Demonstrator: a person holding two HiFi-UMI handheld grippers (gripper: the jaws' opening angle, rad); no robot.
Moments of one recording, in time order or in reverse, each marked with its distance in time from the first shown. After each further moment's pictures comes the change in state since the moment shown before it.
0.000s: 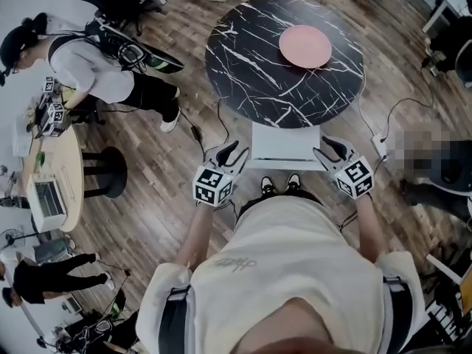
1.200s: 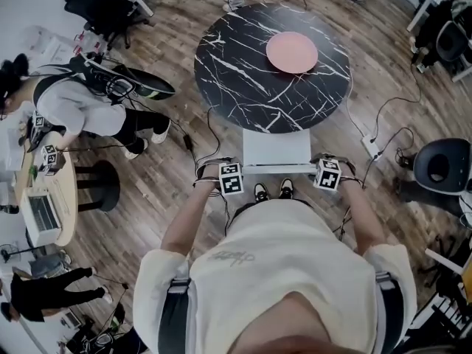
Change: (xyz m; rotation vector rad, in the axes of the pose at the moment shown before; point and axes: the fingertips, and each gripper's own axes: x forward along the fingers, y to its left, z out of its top) left arm 0.045 -0.018 -0.206 0.827 0.877 -0.496; right arm 0.032 0.021 -0.199 -0.478 0.792 0.306
